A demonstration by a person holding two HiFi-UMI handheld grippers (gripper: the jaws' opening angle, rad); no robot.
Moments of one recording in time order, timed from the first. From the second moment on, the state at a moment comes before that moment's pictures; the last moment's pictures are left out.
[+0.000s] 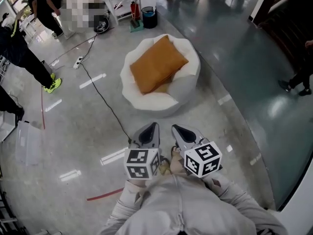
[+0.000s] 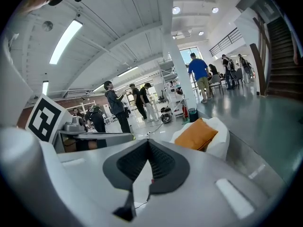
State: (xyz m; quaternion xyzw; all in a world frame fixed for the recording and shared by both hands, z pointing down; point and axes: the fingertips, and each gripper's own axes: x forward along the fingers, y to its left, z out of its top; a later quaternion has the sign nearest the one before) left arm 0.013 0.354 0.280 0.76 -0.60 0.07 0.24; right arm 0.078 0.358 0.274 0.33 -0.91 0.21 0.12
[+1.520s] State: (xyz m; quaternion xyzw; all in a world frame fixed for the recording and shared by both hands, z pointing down) left arm -0.044 0.078 0.287 0.72 -0.65 0.07 0.26; right arm 0.023 0.066 0.280 0.28 -0.93 0.21 0.15
